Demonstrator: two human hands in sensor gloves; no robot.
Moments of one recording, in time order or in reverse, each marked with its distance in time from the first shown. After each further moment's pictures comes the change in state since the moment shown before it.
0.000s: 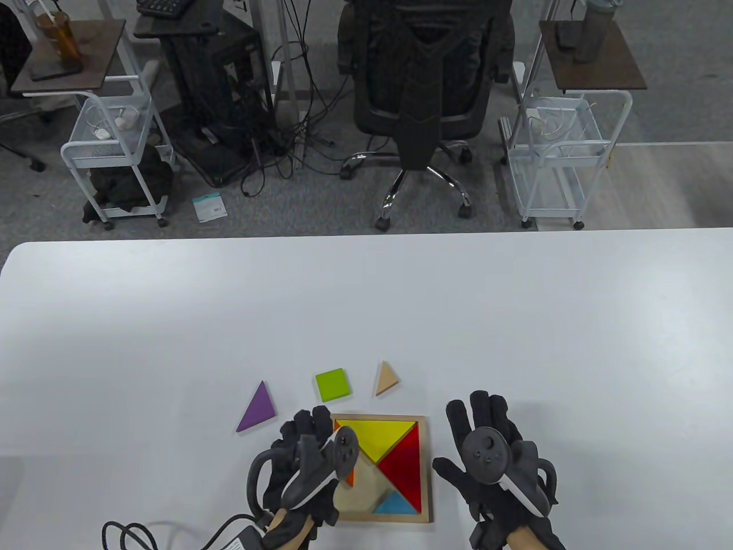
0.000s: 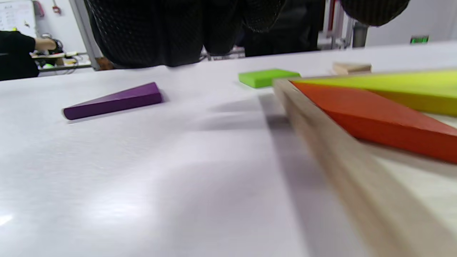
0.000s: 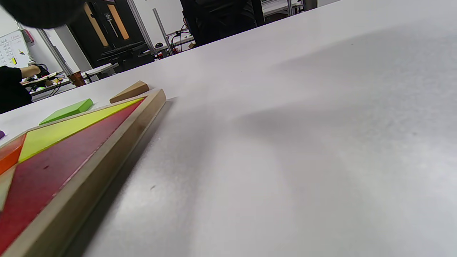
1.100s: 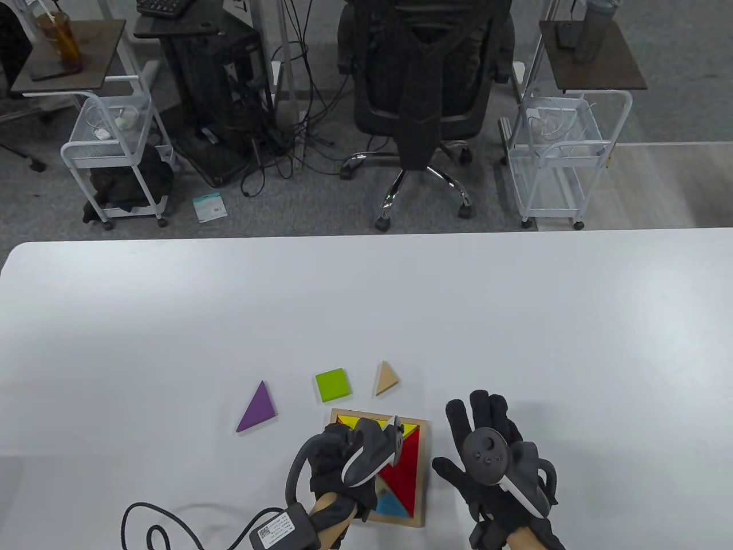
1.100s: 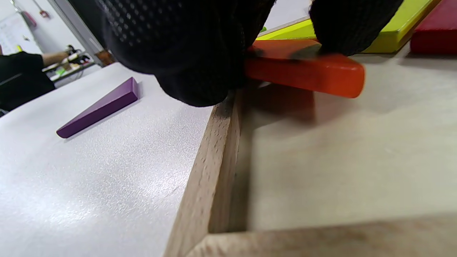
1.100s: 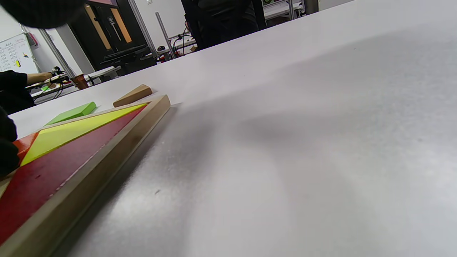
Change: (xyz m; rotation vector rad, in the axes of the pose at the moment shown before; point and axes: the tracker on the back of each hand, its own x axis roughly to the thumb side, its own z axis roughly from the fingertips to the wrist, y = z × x) left_hand 0.075 -0.013 -0.026 -0.261 0.065 -0.288; right_hand 0.000 -0.001 0.000 -0.015 -0.010 0.000
